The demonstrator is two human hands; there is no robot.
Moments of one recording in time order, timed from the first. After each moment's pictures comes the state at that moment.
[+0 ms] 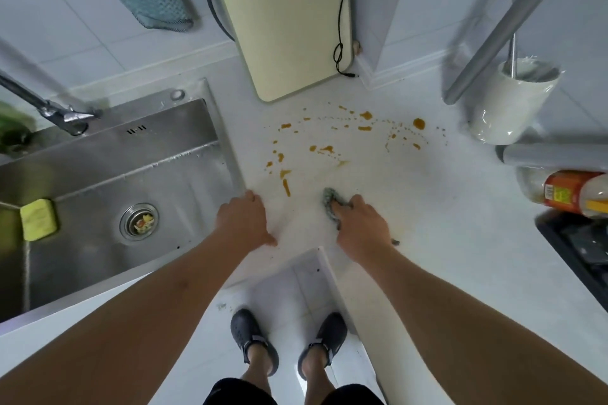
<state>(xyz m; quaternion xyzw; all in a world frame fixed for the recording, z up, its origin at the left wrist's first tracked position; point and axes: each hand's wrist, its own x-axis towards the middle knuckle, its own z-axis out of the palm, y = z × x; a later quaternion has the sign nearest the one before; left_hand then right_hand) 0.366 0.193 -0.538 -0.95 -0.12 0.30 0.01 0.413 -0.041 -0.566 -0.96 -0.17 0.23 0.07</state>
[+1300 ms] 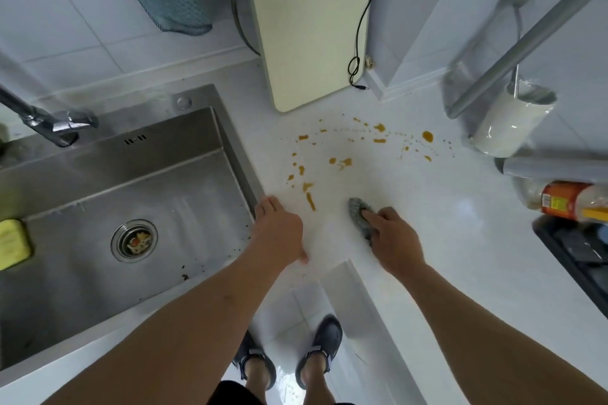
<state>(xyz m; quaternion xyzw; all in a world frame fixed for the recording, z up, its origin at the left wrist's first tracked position) 0.378 0.212 -0.551 -0.95 -0.03 0.31 -0.01 0.403 -0.037 -0.578 -0.98 -0.09 0.12 0.11</state>
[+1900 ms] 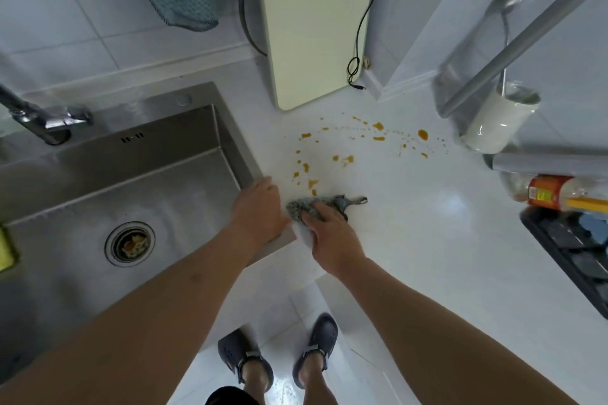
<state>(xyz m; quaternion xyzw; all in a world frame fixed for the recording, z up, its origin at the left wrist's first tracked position) 0.393 0.281 -0.560 -0.98 -0.02 0.16 -0.14 0.372 0.087 -0.584 -0.96 -0.20 0.14 0.13</state>
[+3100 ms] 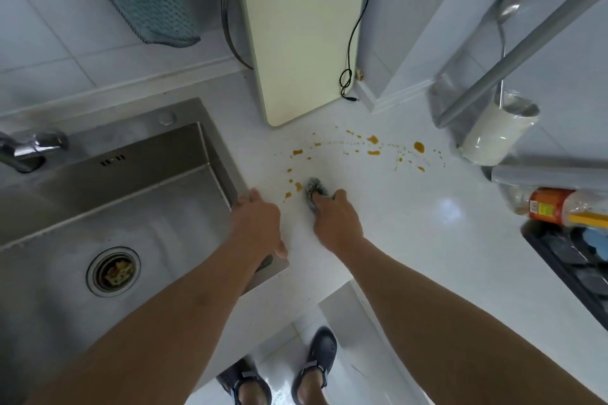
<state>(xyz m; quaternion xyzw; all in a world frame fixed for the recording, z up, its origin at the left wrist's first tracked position) 0.426 0.267 -0.537 -0.95 -0.04 0.32 -0.03 0.453 0.097 -0.575 -0.98 -0.04 0.17 0.12</state>
